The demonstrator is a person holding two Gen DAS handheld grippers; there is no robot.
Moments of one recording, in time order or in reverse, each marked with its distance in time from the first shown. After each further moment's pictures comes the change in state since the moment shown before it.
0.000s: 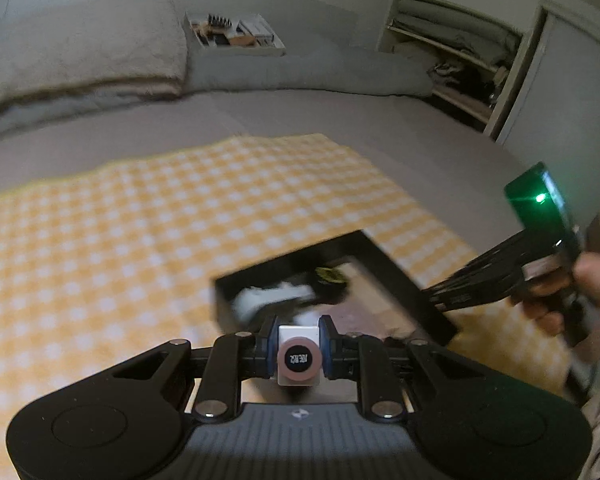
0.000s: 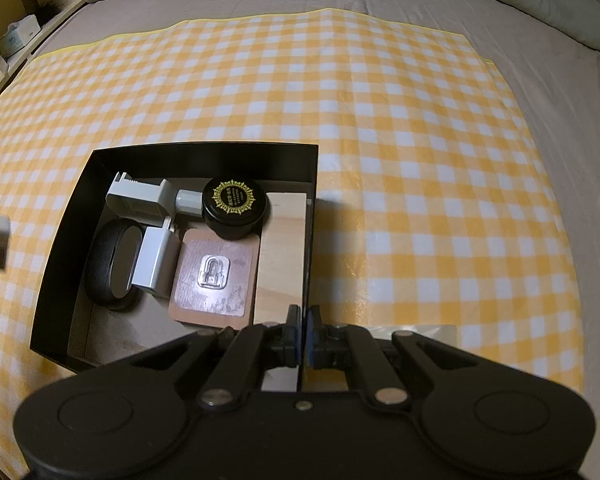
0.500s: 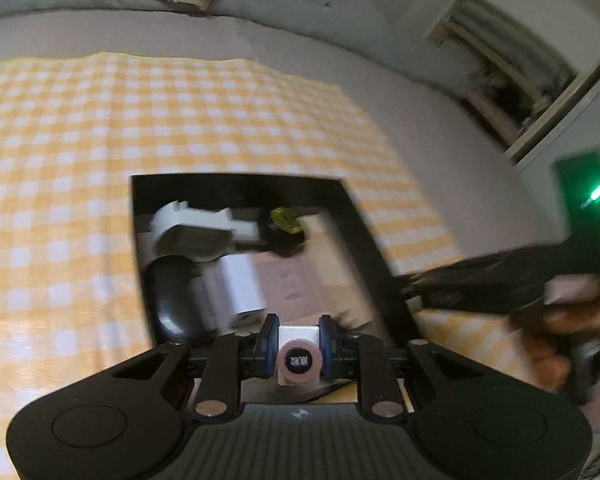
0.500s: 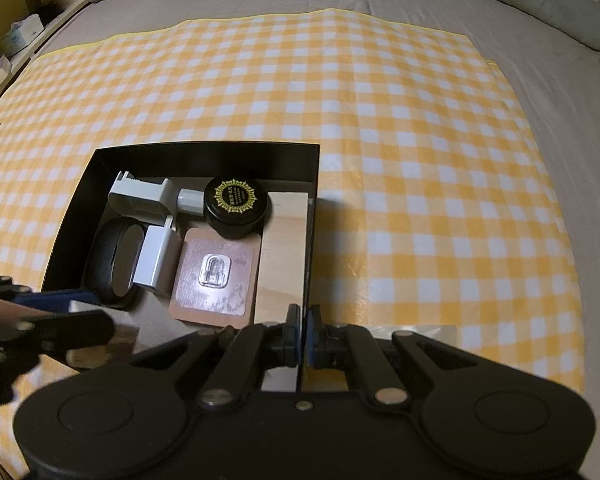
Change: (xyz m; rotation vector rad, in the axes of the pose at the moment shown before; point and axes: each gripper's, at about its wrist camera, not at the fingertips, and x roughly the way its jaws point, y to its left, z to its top) left arm 0.076 -0.037 -0.023 -0.285 0.119 -0.048; right arm 0.000 0.000 0.000 -0.001 0.000 0.003
